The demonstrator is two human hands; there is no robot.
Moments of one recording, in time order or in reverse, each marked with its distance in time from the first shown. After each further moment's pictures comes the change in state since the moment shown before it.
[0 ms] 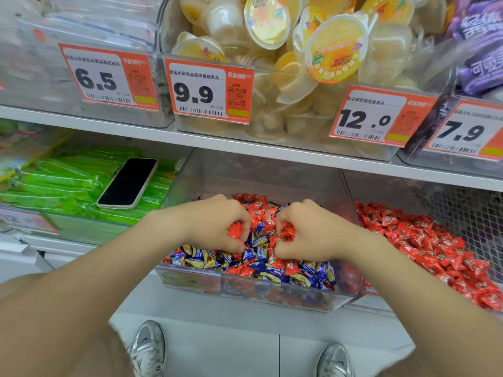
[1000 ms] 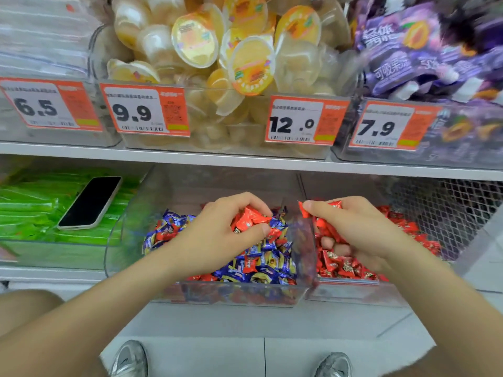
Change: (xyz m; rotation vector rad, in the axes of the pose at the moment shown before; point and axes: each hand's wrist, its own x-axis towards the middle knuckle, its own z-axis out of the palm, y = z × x) left_hand 0.000 0.097 0.012 -0.545 0.457 0.148; right_hand -0.093 0.061 -0.025 1.095 0.357 0.477
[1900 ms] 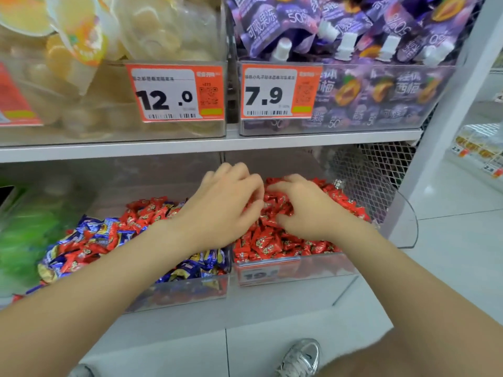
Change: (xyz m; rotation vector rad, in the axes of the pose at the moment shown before) left_hand 0.093 0.047 0.109 0.592 -0.052 0.314; right_hand 0.030 0.061 -0.085 -0.987 0.037 -0.304
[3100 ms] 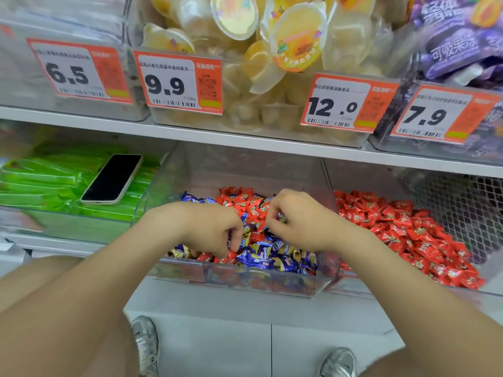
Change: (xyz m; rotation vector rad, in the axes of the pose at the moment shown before) left_hand -0.129 -0.129 -0.071 -0.214 -0.784 -0.452; right_hand 0.051 -0.167 0.051 -0.023 -0.167 -0.363
